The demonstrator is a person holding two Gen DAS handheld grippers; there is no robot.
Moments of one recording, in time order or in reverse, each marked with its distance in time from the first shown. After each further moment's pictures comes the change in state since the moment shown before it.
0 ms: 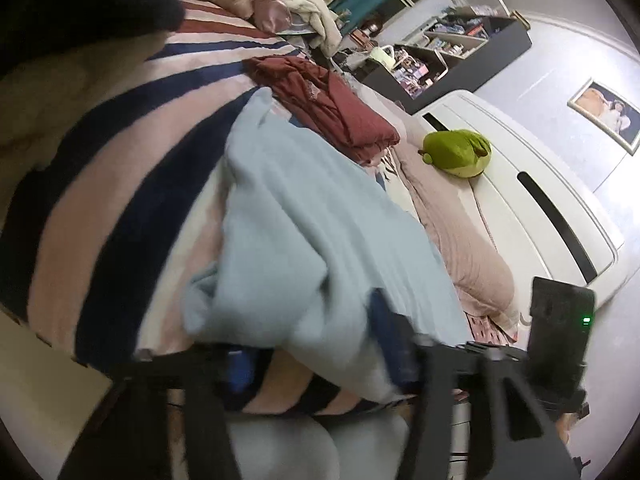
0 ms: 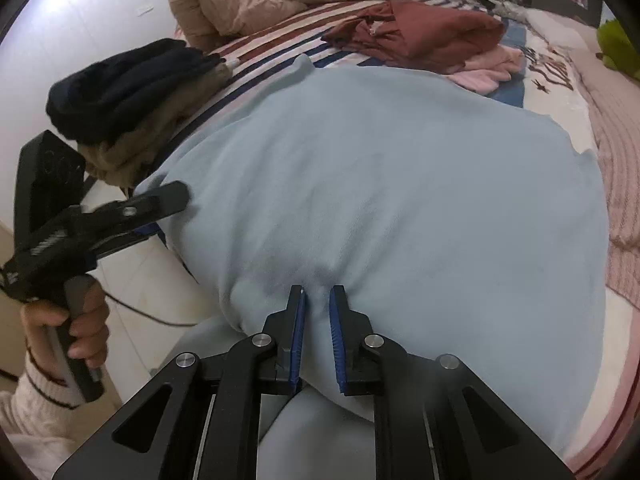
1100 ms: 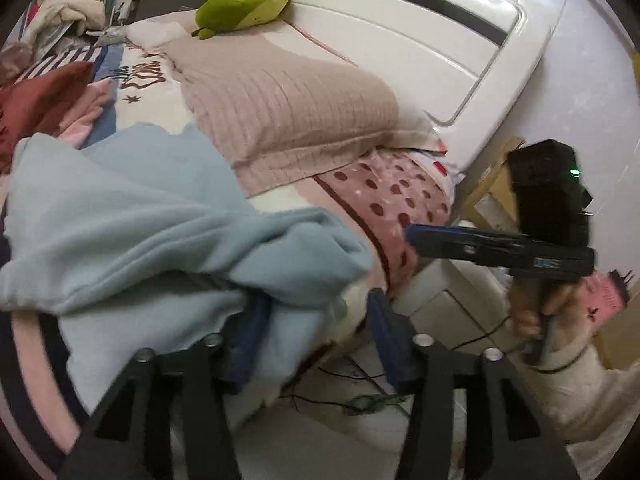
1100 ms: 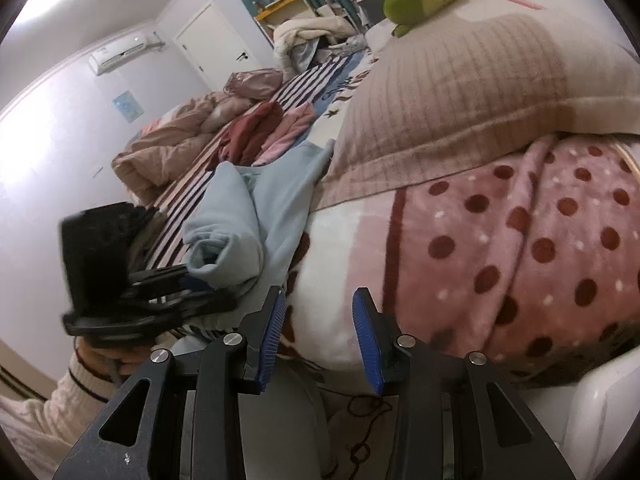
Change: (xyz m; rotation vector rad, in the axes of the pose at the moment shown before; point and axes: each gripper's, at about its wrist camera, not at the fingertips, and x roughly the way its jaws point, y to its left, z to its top) left arm 0.101 -0.195 -0.072 0.670 0.413 -0.237; right arm -0.146 -0.162 -0.128 0.397 -0.369 -0.008
